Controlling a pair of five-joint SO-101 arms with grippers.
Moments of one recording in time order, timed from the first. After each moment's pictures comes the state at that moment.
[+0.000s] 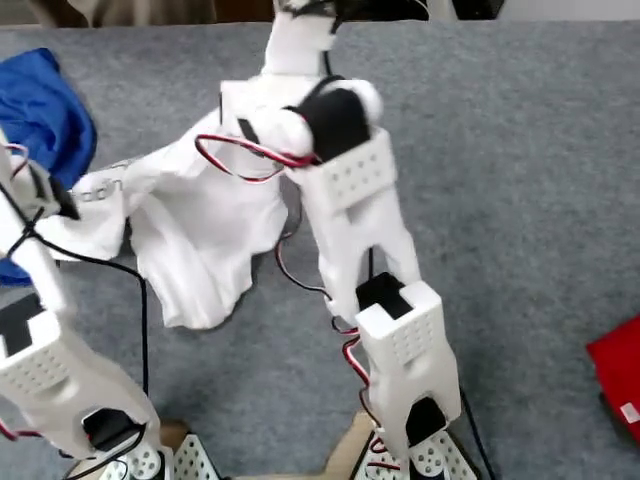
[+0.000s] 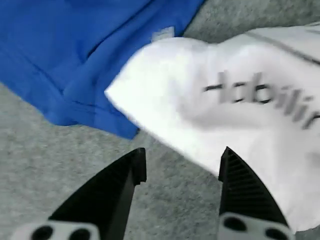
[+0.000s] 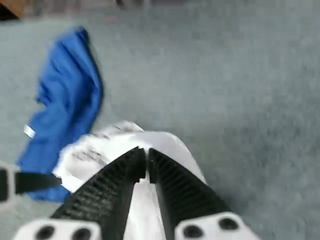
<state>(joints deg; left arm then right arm) -37.4 16.8 -20.5 91.6 -19.6 -33.7 31.7 -83.3 101.3 -35.0</state>
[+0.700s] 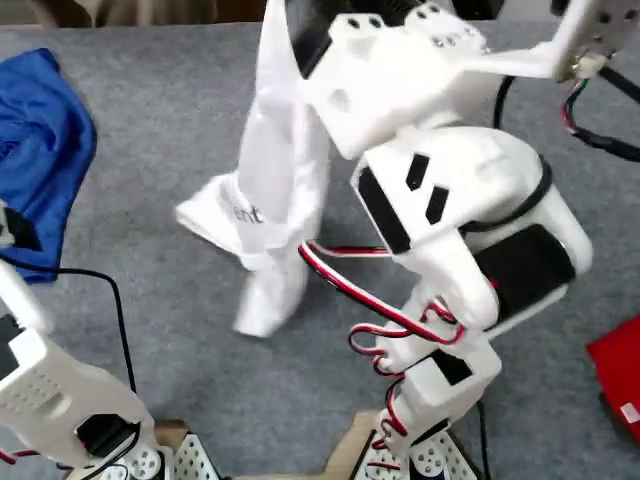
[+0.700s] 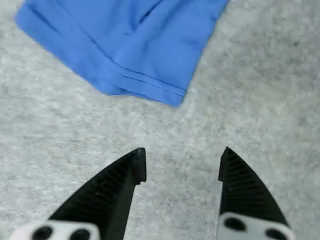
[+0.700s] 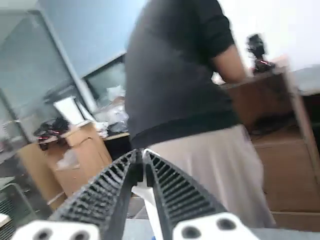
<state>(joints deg) -44.7 13.5 -18.8 96.4 -30.5 -32.8 10.6 -92.4 79.9 -33.5</state>
